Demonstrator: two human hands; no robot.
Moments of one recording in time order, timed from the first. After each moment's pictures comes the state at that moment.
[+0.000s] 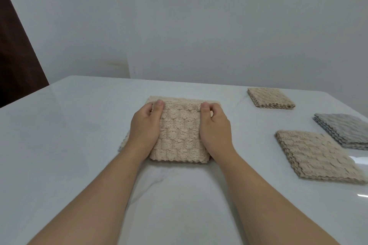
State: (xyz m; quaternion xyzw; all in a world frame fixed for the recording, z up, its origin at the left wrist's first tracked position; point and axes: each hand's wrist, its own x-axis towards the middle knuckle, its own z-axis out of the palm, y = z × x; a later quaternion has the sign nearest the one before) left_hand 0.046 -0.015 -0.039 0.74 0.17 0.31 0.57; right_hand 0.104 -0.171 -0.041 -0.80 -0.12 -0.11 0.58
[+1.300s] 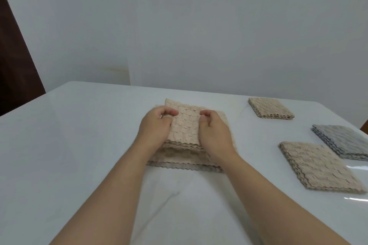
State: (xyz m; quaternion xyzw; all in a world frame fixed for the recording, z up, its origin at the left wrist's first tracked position) left_hand 0.055 0.015 -0.014 0.79 0.14 0.22 0.55; right_hand 0.102 -0.141 -0.025 -0.86 -0.13 -0.08 0.49
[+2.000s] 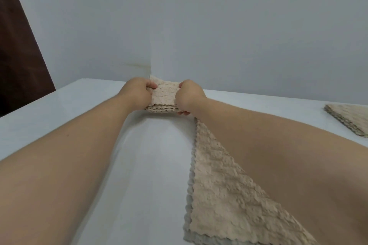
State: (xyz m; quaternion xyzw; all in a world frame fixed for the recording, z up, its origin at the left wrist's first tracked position) left_hand 0.213 0.272 -0.032 0.91 0.19 0.18 0.32; right_hand 0.265 0.117 -0.014 -0.91 -0.23 0.07 0.33
